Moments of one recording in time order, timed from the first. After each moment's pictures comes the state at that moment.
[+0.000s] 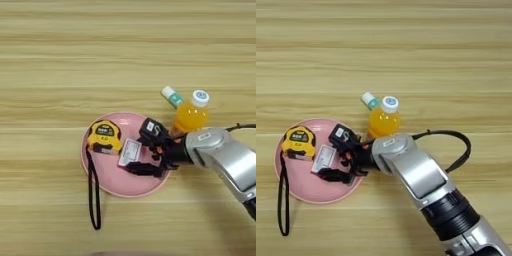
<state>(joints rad) -0.27 -0.51 0.39 -0.24 0.17 0.84 0.84</state>
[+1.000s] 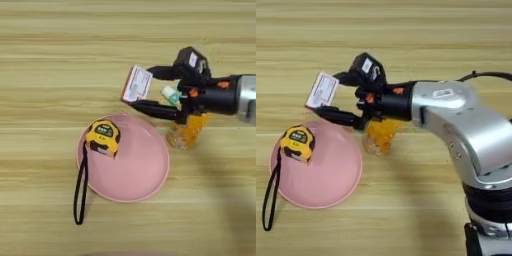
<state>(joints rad) -0.44 -0.61 -0.02 -0.66 0.48 1.06 0.86</state>
